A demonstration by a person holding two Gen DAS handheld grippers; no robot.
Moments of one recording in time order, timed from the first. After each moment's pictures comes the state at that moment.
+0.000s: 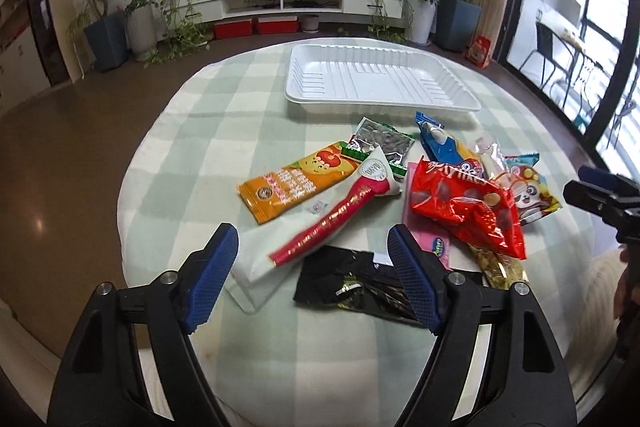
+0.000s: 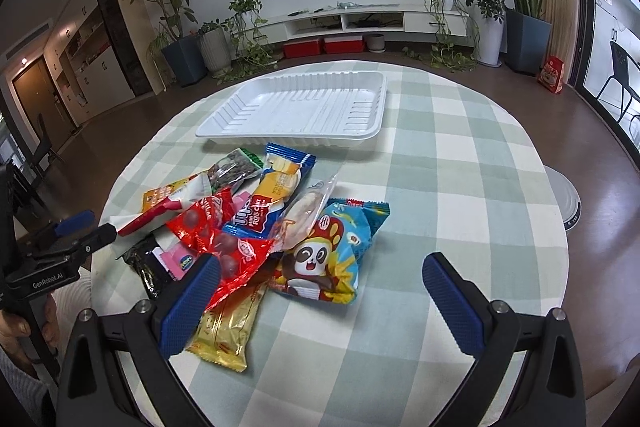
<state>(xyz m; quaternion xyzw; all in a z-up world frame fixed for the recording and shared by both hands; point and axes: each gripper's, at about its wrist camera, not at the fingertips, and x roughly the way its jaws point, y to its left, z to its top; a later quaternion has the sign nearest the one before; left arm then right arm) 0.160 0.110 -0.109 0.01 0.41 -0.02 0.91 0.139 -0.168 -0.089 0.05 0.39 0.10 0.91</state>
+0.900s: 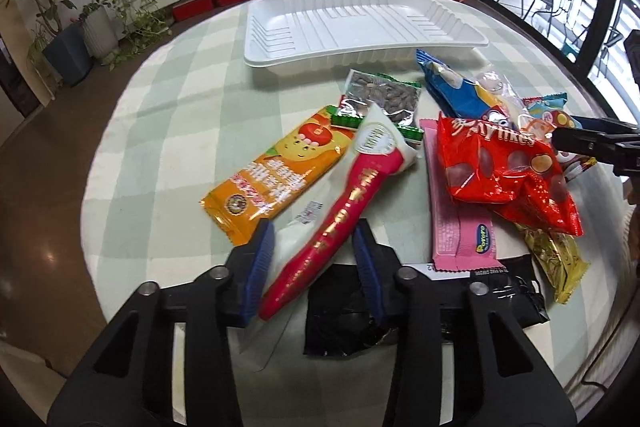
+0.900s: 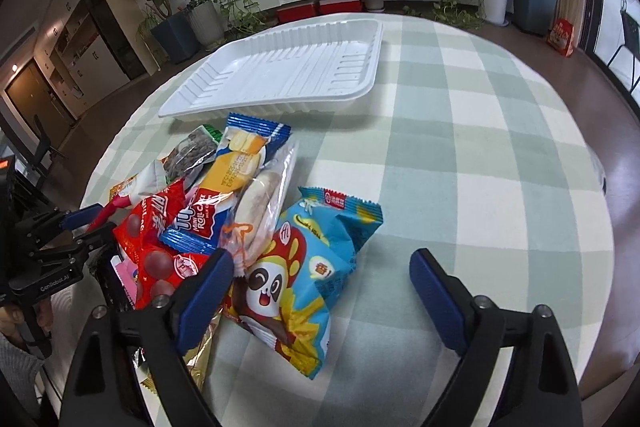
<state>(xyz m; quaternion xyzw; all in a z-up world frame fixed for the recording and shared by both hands) 0.229 0.102 -0.157 0.07 0.47 -0.08 0.87 0.198 -0.183 -0.138 0.08 0.46 0.12 0.88</state>
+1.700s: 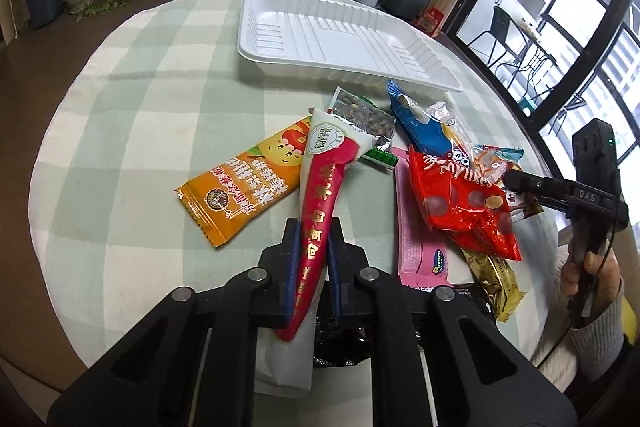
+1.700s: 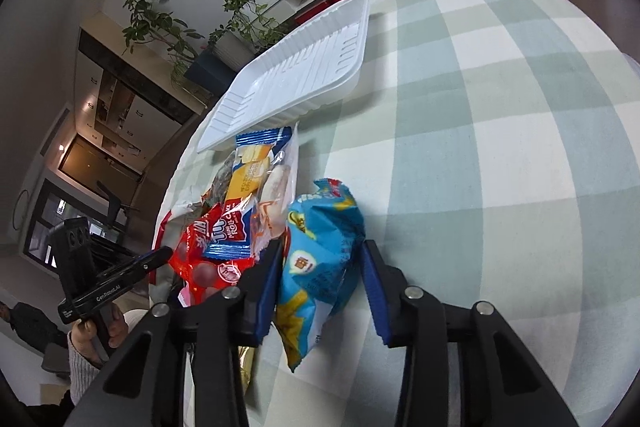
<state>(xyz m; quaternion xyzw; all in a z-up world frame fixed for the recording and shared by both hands) 0.235 0.139 -0.153 -0.07 0.48 -0.15 0.86 0.202 -0.220 -0.161 0.26 0.45 0.20 0.83</state>
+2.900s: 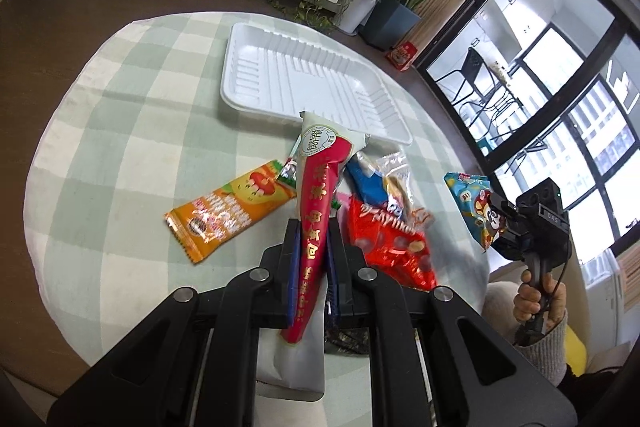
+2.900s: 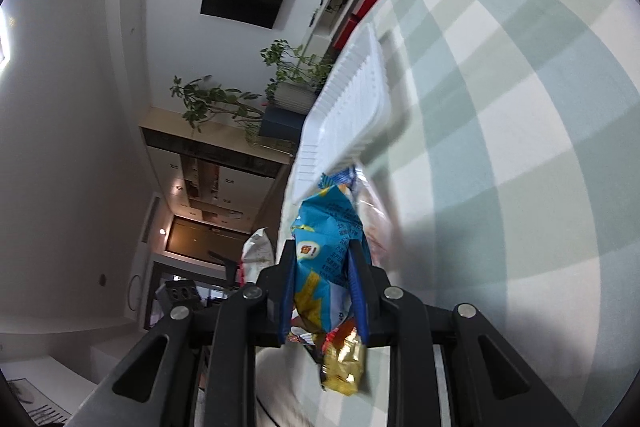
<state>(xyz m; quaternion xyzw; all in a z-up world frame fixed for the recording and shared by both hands) 0.226 0.157 -0.097 -0.17 0.45 -0.19 0.86 0.210 -0.268 -0.163 0.48 0.38 0.28 0.74</state>
